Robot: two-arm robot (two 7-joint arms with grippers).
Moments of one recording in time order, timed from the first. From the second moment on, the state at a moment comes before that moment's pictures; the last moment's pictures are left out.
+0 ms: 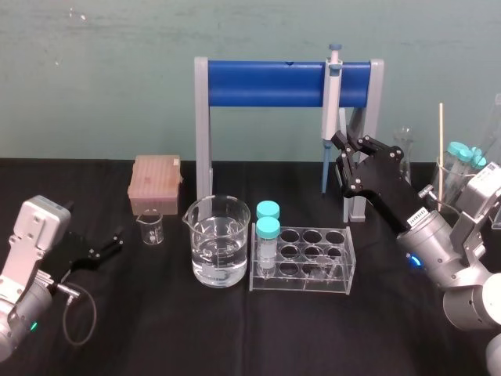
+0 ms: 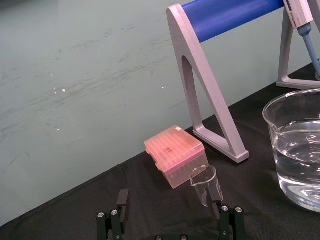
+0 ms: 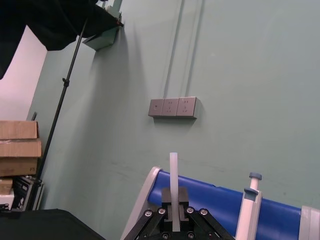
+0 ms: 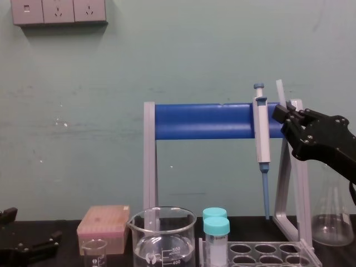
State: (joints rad) left arm -0.20 0.60 0.45 -1.41 -0.25 -0.12 0.03; right arm 0.45 0.25 -0.28 -1.03 0.44 -0.72 0.64
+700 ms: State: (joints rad) left arm -0.20 0.60 0.45 -1.41 -0.25 -0.12 0.03; right arm 0.44 0.25 -0.27 -1.03 0.48 -0.68 0.73
